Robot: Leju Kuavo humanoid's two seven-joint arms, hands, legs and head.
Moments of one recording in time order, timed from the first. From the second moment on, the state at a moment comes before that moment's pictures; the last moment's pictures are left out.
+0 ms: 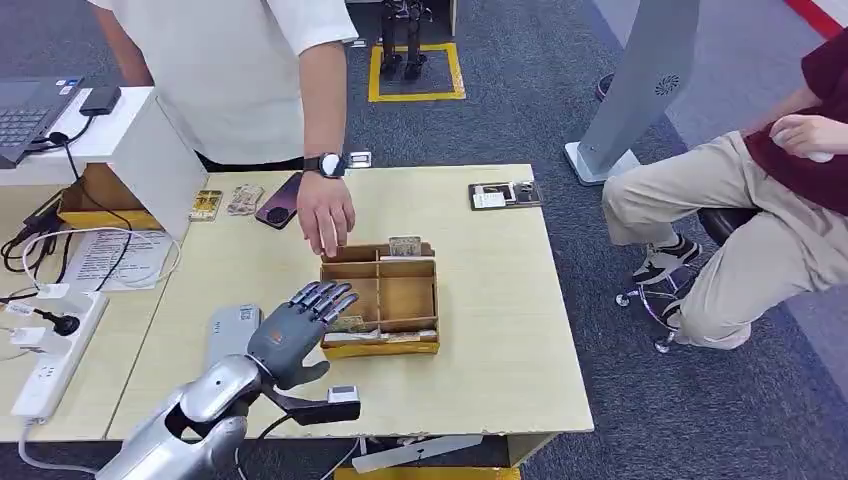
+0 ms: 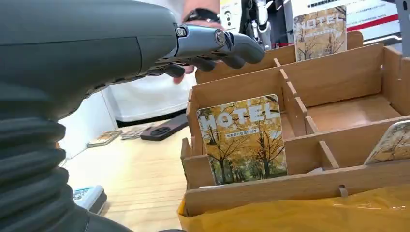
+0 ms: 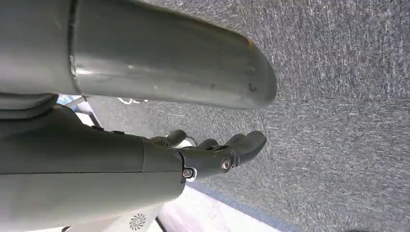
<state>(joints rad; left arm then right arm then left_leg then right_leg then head) -0.30 0.31 -0.76 -1.39 -1.08 0.11 -0.08 -0.08 0.16 -1.12 -0.22 1.32 -0.58 0.09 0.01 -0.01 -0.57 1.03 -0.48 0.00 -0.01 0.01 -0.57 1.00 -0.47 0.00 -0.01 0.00</state>
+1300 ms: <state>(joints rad) -0.33 0.21 -0.83 -1.29 -1.22 0.17 0.07 -0.08 0.16 -1.12 -0.22 1.33 -0.58 0.10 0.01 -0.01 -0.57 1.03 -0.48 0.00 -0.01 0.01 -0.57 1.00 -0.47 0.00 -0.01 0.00</state>
